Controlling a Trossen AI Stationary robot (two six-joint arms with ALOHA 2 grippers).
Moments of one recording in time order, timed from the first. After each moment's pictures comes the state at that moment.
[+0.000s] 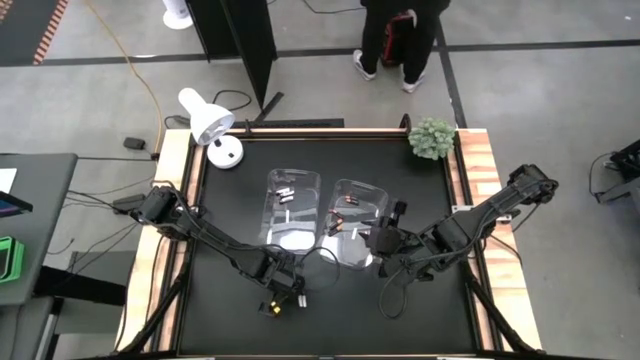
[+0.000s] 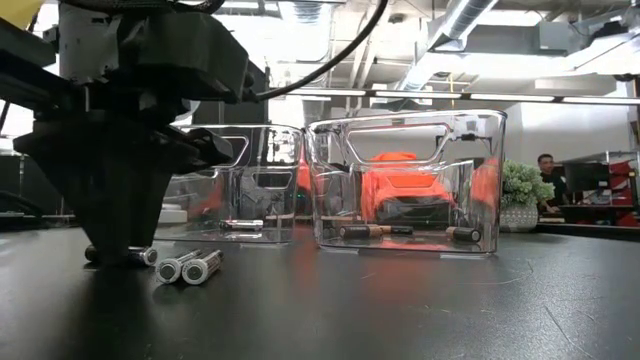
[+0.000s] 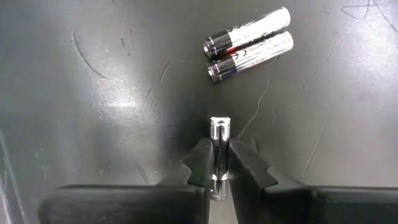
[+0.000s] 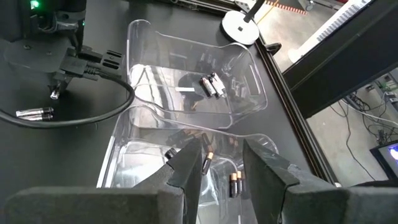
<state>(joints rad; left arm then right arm) -0.45 1.91 1.13 -0.51 -0.01 -0.20 0.54 1.49 1.43 -0.91 0.84 0.37</state>
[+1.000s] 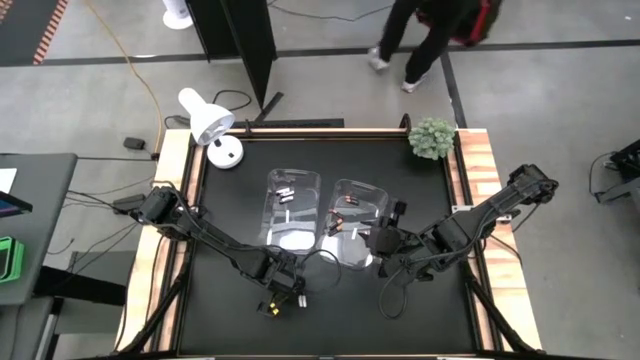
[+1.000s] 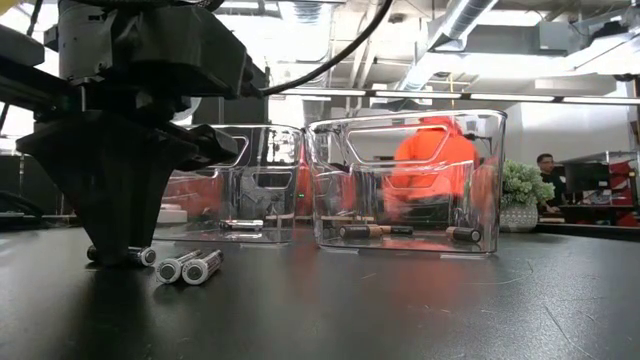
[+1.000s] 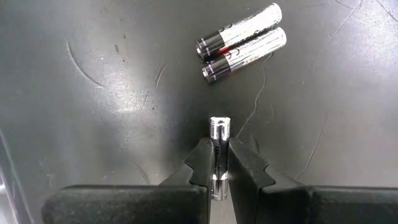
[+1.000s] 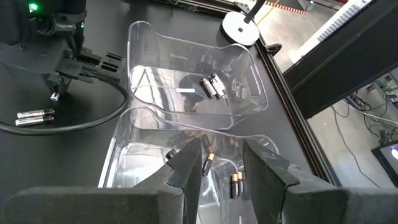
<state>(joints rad) -0.45 1.91 1.14 -0.52 -0.02 -0.14 0.54 1.49 1.43 -0.90 0.84 0.37</state>
